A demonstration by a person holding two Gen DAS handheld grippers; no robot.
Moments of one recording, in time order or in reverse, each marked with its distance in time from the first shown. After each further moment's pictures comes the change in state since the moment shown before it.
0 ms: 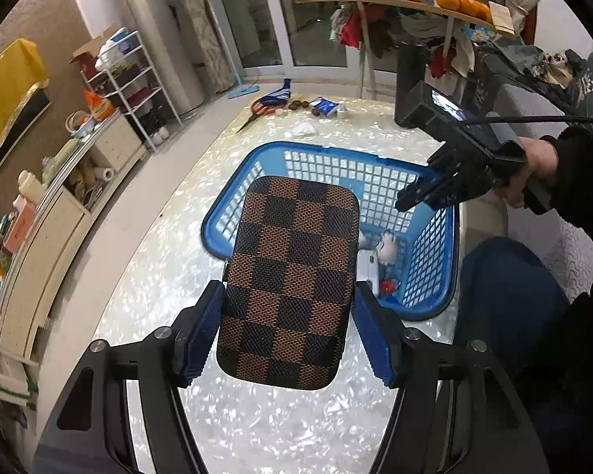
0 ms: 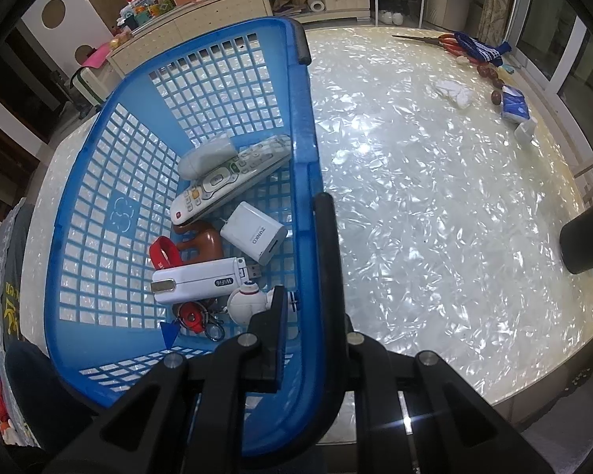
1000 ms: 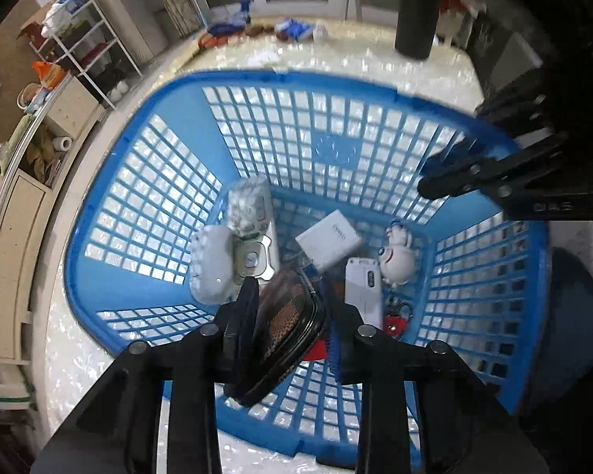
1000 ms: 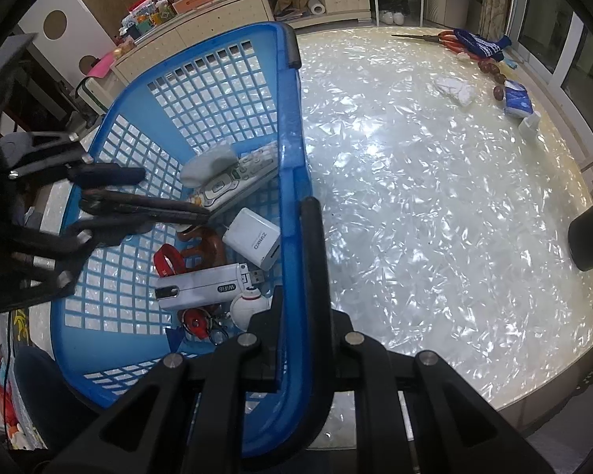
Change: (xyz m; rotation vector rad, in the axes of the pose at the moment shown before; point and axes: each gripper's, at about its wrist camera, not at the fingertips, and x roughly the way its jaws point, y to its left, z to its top) left arm 0.167 -0.039 0.037 0.046 0.251 -0.054; right arm 0.002 -0.008 0.000 0.022 -0.015 0.044
